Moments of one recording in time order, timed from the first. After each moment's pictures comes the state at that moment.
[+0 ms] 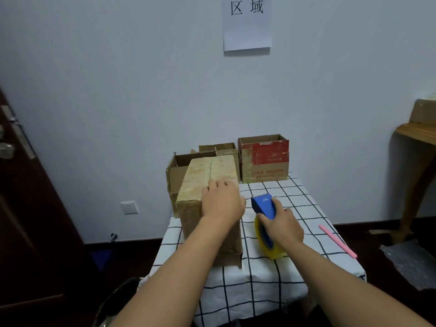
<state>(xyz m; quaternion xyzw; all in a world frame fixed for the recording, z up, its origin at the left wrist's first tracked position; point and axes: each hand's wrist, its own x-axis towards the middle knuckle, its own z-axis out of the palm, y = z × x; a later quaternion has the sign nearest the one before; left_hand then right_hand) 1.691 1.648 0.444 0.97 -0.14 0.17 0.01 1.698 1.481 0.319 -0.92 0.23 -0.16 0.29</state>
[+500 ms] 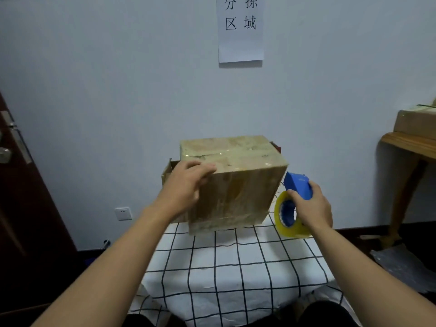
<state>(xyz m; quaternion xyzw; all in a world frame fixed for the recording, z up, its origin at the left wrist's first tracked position) 1.704 1.734 0.488 0.86 -0.36 0.29 0.19 1.664 1.406 0.381 -0.80 0.27 -0.30 0.45</state>
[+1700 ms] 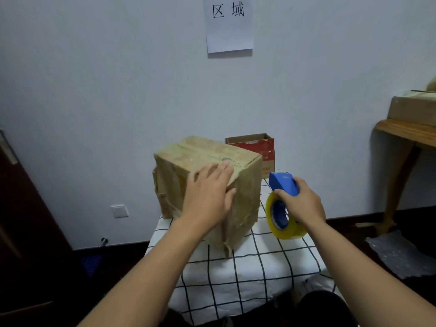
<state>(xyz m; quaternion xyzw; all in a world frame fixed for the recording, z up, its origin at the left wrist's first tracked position) 1.655 1.657 0.464 0.89 -0.31 0.32 0.10 1.651 1.407 0.379 -0.85 0.24 -0.24 0.41</state>
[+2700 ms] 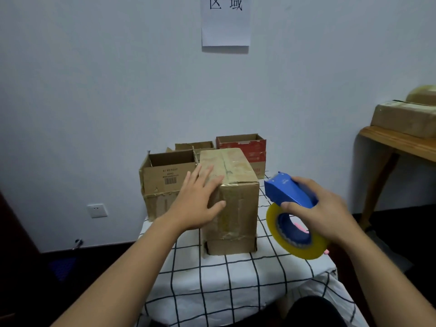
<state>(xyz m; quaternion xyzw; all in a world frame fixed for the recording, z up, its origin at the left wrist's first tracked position) 1.728 1.680 0.436 0.90 -0.38 0.15 0.14 1.584 1.410 0.430 -0.90 0.10 -0.24 0.35</state>
